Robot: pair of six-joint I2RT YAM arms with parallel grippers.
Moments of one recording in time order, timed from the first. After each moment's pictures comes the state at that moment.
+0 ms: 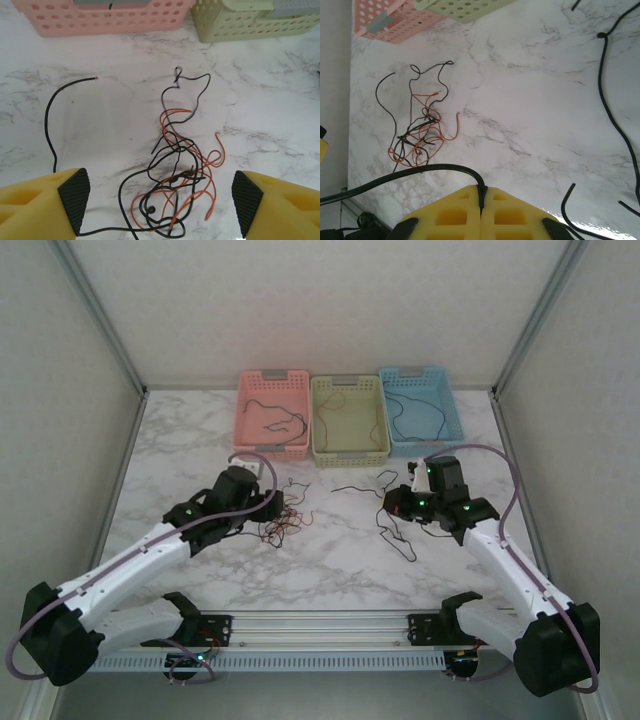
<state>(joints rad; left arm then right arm) -0.70 1.05 0.81 -0.50 -0.21 -0.47 0.34 1.04 0.74 -0.53 -0.46 0.59</state>
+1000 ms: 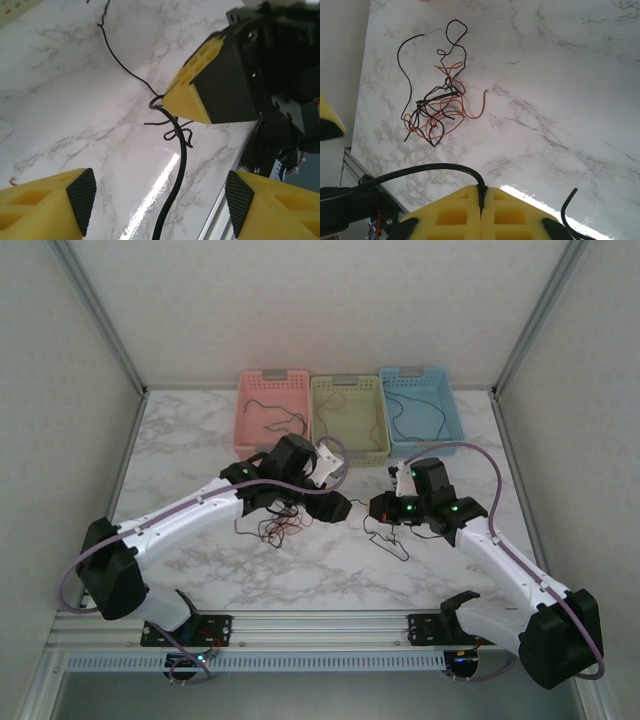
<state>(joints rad) -0.85 1.49 1.23 -0.54 0.39 -0.22 0.45 1.08 0.74 -0.49 -0.50 0.53</state>
